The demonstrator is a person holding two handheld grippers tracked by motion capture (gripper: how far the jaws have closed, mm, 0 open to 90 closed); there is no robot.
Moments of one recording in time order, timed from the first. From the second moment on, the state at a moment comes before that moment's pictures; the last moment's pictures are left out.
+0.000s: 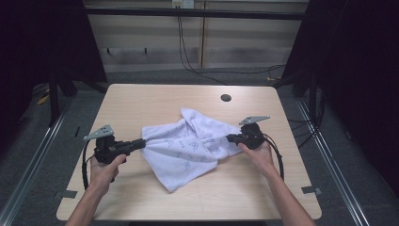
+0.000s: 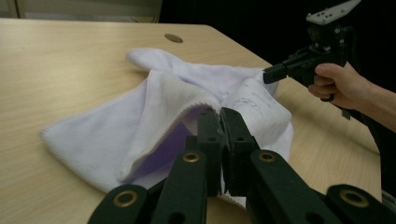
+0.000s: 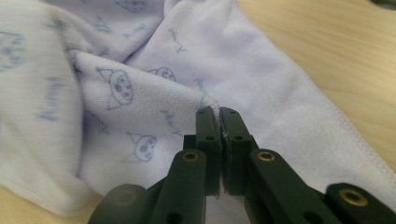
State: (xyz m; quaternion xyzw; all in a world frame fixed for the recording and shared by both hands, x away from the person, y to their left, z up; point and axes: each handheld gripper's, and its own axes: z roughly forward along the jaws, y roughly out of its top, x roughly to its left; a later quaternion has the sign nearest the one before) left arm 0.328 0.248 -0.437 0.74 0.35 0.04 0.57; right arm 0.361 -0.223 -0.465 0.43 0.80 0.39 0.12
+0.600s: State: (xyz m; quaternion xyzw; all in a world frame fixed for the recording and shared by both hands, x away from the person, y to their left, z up) left arm 0.292 0.304 -0.371 0.69 0.35 0.10 0.62; right arm 0.400 -0.298 -0.409 0.51 0.75 0.38 0.21
